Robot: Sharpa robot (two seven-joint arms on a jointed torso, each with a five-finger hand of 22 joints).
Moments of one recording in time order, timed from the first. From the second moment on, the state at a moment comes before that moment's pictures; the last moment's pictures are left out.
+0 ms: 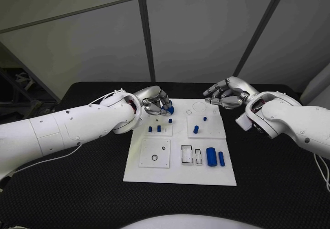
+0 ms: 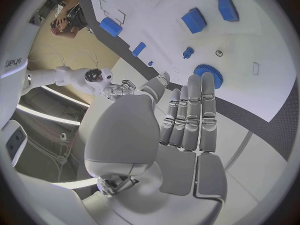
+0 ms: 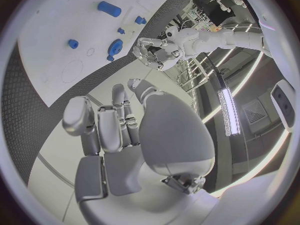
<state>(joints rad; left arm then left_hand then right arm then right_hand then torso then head) 1.23 -0.70 -0.05 1.36 -1.16 -0.29 -0.02 1.39 -0.16 0.32 -0.01 0.14 0.87 0.14 0.39 0.13 0.90 0.11 0.50 0.17 1.12 0.04 0.69 0.64 0.18 1.02 0.14 0.49 0.71 1.23 -0.80 0.01 1.44 -0.91 -0.32 0.04 1.37 -0.12 0.29 0.11 0.44 0.94 0.16 0.22 0.07 0.99 0.07 0.79 0.66 1.47 0.00 1.32 1.23 0.09 1.26 0.11 1.30 1.18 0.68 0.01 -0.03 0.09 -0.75</state>
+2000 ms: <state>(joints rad) 1.23 -0.56 -0.08 1.19 -1.48 -0.13 -0.01 1.38 -0.17 0.45 -0.04 0.14 1.00 0.14 0.25 0.07 1.04 0.08 0.41 0.07 1.30 0.01 1.28 0.95 0.18 1.13 0.12 0.80 1.00 1.23 -0.79 0.01 1.45 -0.94 -0.32 0.06 1.37 -0.14 0.30 0.11 0.44 0.94 0.16 0.21 0.07 1.00 0.07 0.70 0.57 1.46 0.00 1.27 1.18 0.09 1.24 0.11 1.27 1.14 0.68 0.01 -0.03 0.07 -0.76</state>
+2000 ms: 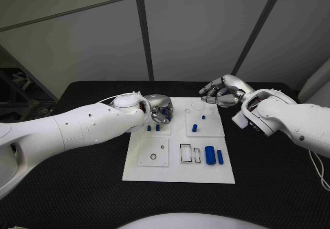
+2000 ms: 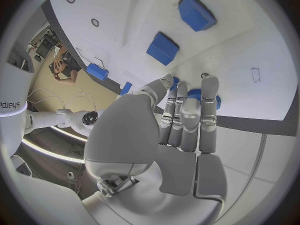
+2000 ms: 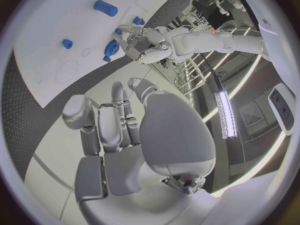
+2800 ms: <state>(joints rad) 1.22 -0.59 -0.08 1.22 -1.47 -0.14 0.00 1.41 -0.14 0.50 -0.06 0.13 1.06 0.14 0.23 0.07 1.11 0.08 0.38 0.07 1.37 0.00 1.35 1.03 0.15 1.19 0.11 0.94 1.12 1.23 -0.79 0.01 1.45 -0.94 -0.32 0.06 1.37 -0.14 0.30 0.11 0.44 0.94 0.16 0.21 0.07 1.00 0.07 0.69 0.56 1.46 0.00 1.26 1.18 0.09 1.24 0.11 1.27 1.14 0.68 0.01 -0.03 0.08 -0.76</state>
